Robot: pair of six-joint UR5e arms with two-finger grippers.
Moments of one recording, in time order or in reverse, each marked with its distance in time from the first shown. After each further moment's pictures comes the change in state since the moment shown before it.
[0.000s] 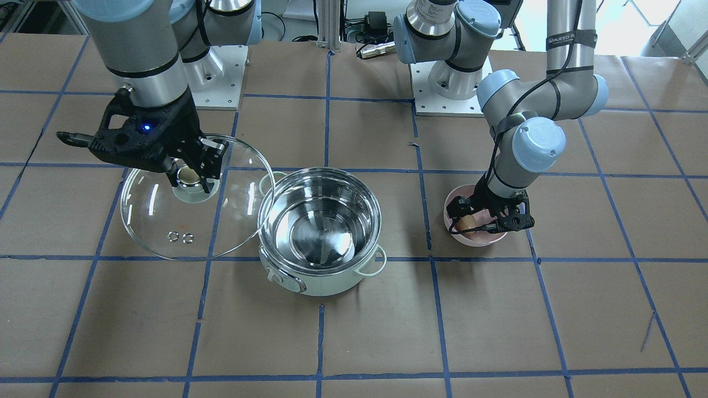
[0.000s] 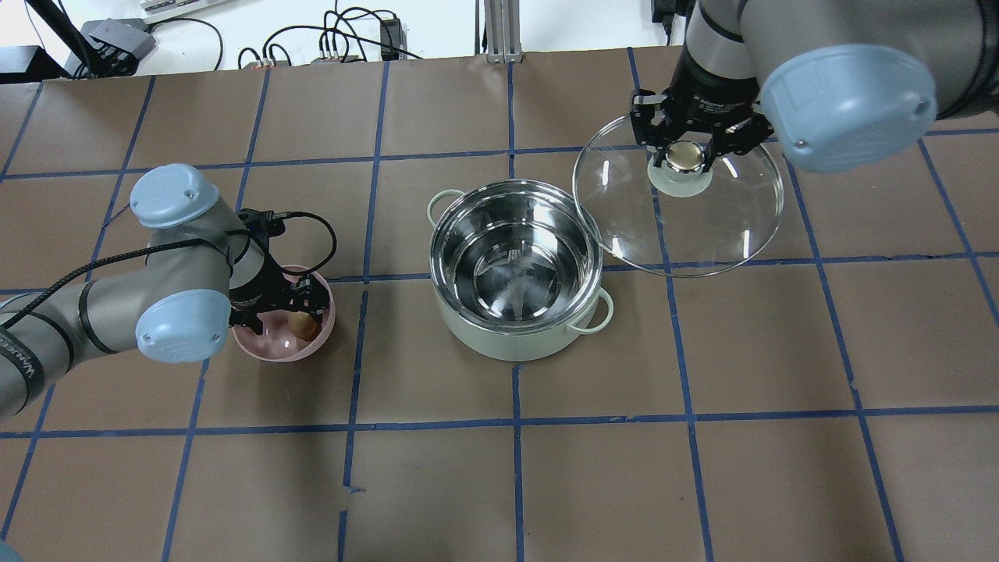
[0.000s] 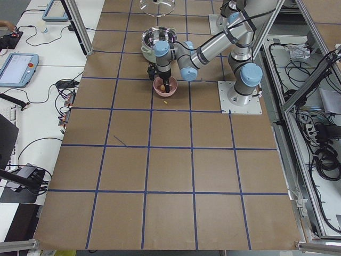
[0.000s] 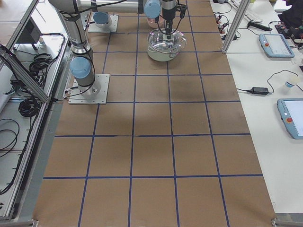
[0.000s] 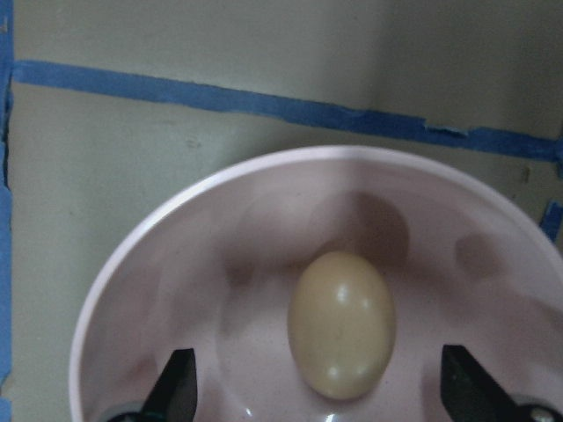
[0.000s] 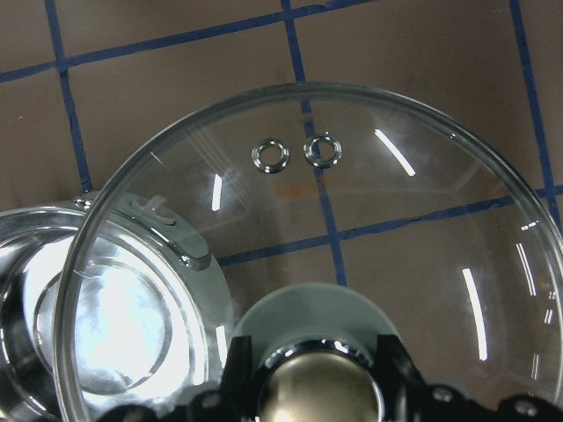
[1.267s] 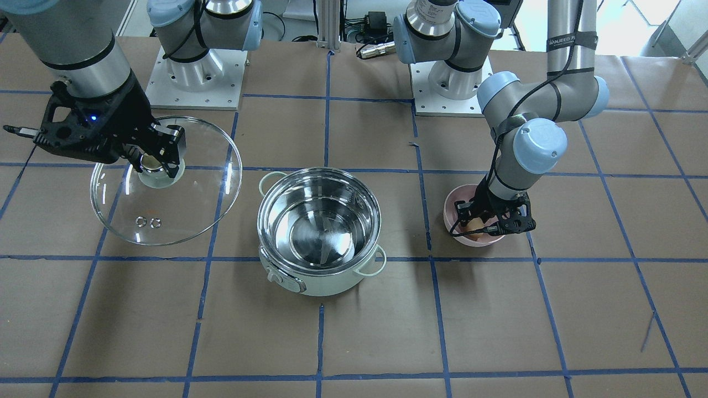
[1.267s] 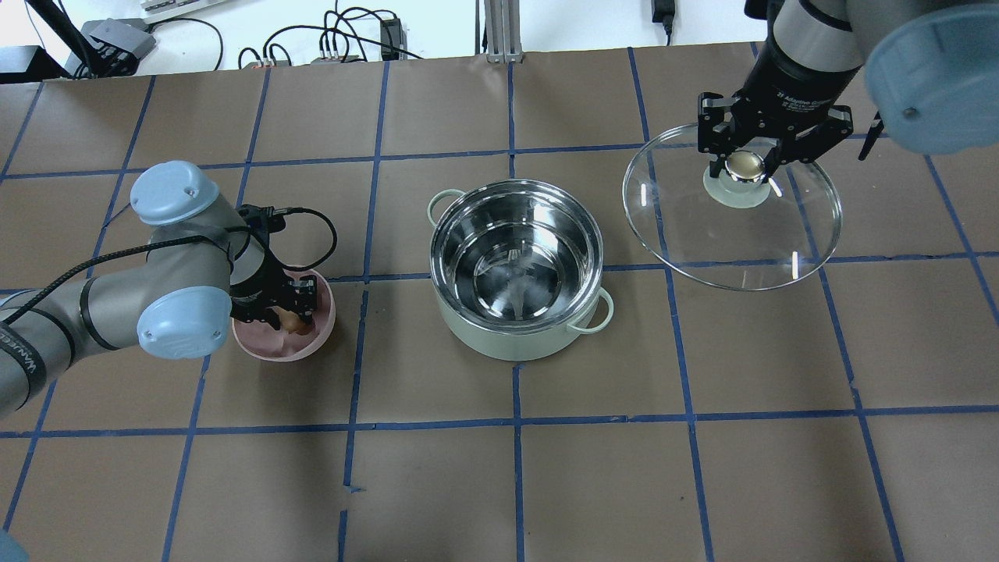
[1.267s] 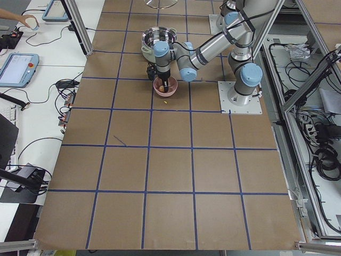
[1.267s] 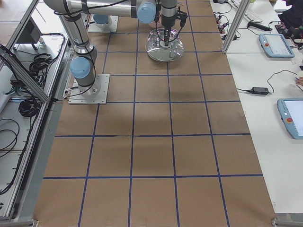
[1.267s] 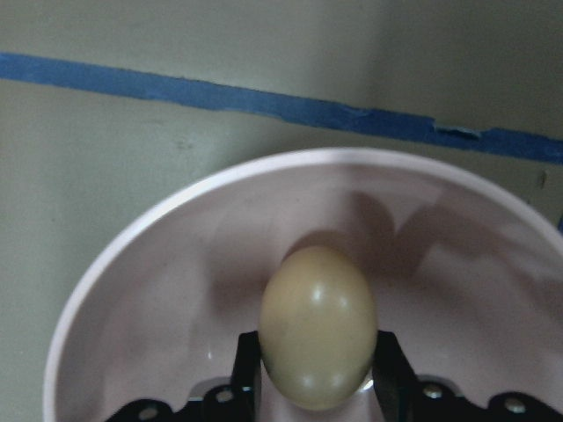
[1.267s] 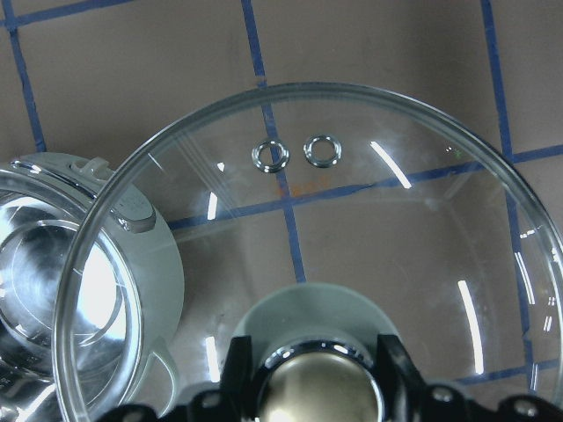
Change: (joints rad) left arm 0.000 -0.005 0.019 0.003 -0.007 0.010; right arm -0.104 -0.045 0.017 0.112 0.053 -0.107
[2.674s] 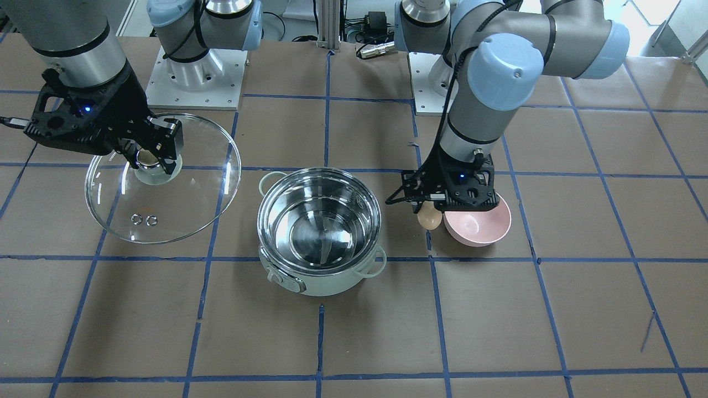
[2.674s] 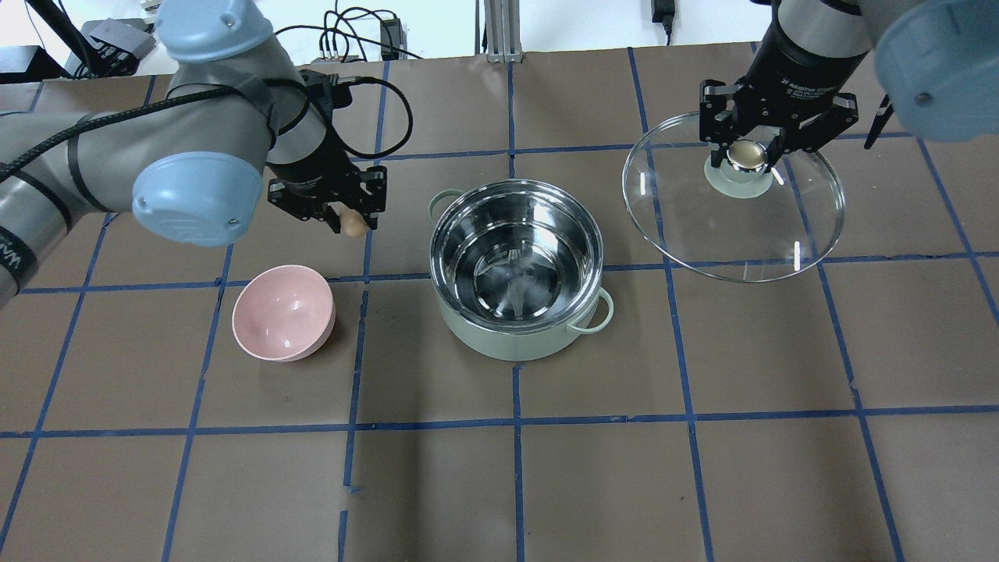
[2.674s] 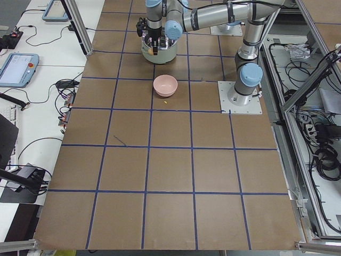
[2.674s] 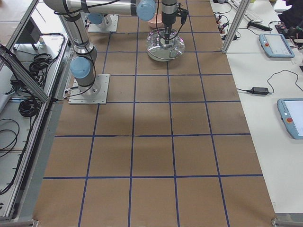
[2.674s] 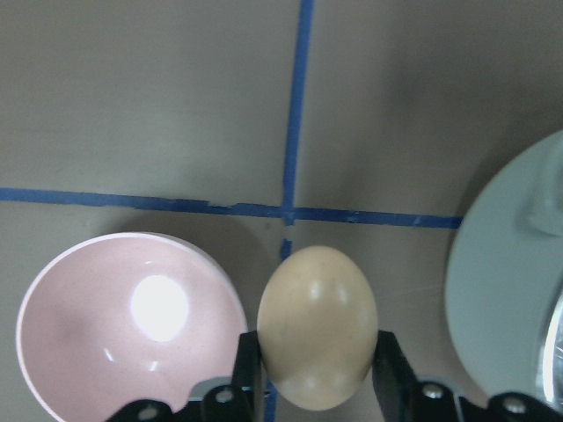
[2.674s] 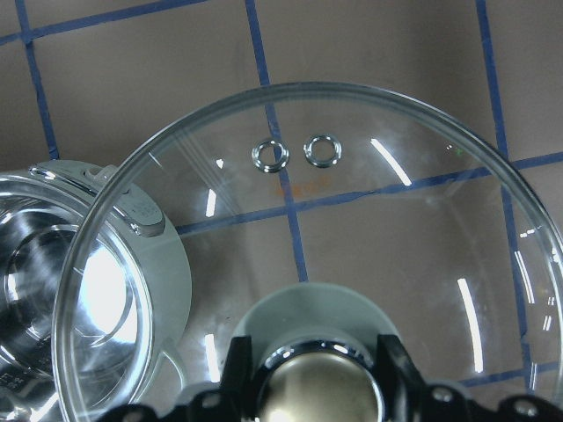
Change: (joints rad) left arm -0.305 0.065 0.414 -0.365 -0.057 -0.171; right arm 0.002 -0.004 -0.032 0.013 0.002 0.000
